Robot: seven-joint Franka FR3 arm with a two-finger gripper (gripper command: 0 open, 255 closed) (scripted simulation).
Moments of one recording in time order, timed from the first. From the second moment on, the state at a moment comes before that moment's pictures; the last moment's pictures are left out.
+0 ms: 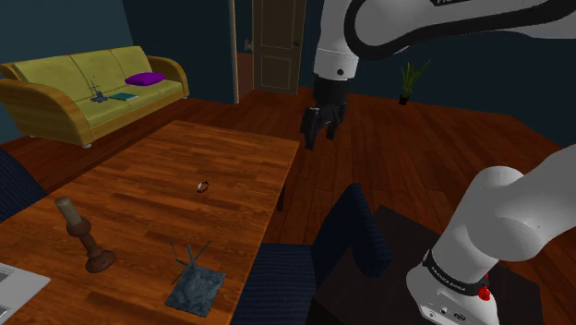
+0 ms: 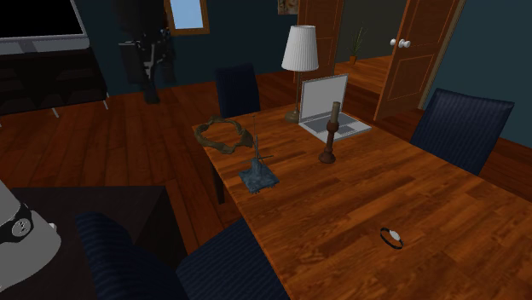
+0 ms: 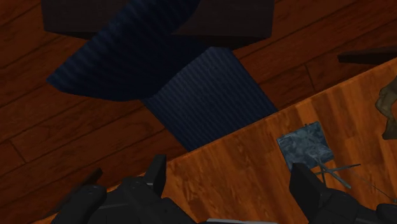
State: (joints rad) arm 0.04 -0.52 0.18 -2.34 0.14 1.83 0.18
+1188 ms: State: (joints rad) arm 0.12 0.15 0.35 -2.04 -0.04 2.11 0.34
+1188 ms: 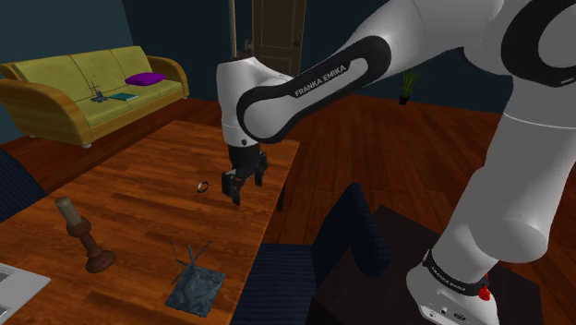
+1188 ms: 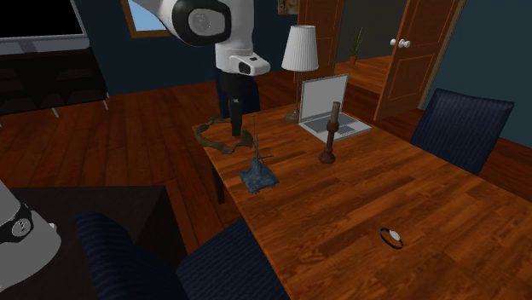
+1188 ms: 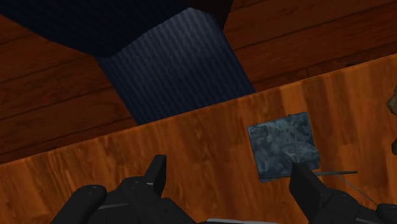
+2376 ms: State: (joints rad) arm 0.38 0.88 0.31 -1.32 -0.26 2.04 0.42
